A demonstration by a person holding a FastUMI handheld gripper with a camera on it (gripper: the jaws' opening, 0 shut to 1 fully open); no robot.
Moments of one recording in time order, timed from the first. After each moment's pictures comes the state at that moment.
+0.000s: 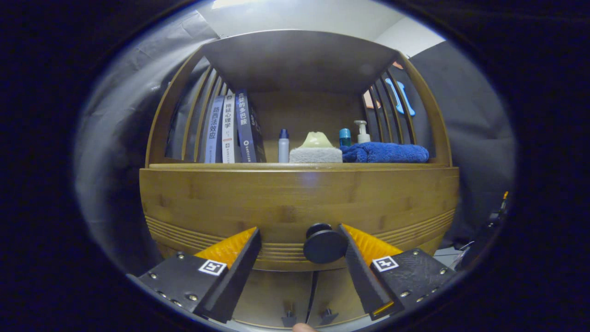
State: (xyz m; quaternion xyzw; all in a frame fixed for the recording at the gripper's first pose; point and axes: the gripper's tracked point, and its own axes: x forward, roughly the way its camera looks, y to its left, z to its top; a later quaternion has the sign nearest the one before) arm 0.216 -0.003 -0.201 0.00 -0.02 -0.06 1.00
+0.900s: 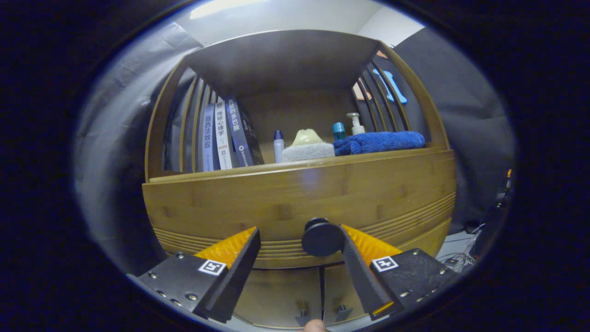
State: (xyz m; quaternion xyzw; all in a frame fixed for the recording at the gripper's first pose) arm 0.197 -0.007 -0.199 0.05 -0.02 -0.06 1.00
